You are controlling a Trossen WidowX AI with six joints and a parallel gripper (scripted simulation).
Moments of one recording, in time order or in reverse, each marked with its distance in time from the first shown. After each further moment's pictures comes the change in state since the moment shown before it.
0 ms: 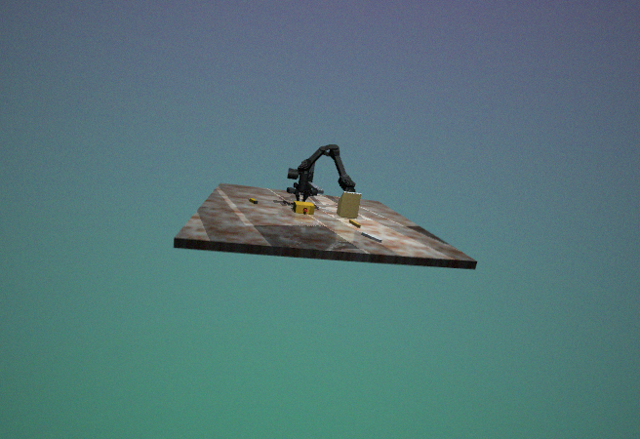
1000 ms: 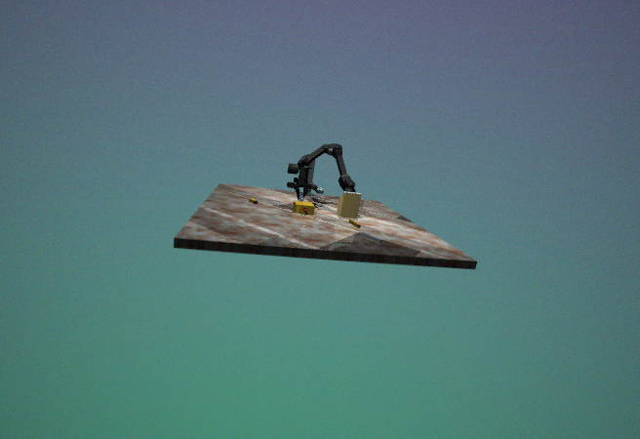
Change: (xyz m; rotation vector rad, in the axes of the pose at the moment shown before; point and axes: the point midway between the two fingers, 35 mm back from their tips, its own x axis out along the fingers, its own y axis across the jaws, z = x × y) arm -0.031 -0.001 0.019 -0.003 0.004 -0.001
